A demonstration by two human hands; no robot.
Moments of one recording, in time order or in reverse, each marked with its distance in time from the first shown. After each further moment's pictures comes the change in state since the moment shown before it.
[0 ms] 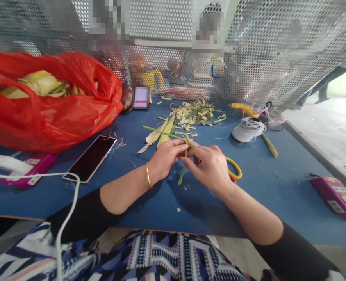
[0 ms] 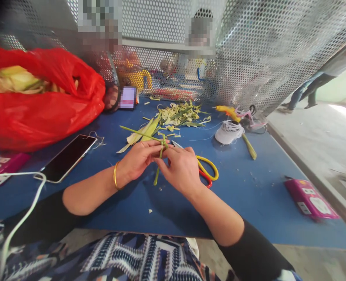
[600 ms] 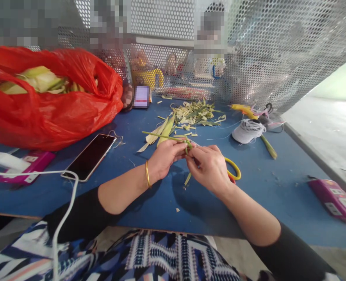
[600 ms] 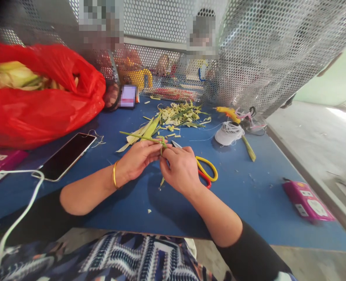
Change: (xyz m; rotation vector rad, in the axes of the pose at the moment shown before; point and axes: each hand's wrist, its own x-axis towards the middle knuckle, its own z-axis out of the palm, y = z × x) left_hand -0.001 -0.001 0.001 -0.041 0.015 -0.020; right_hand 0.001 0.001 0.001 -0.028 0.001 -0.102
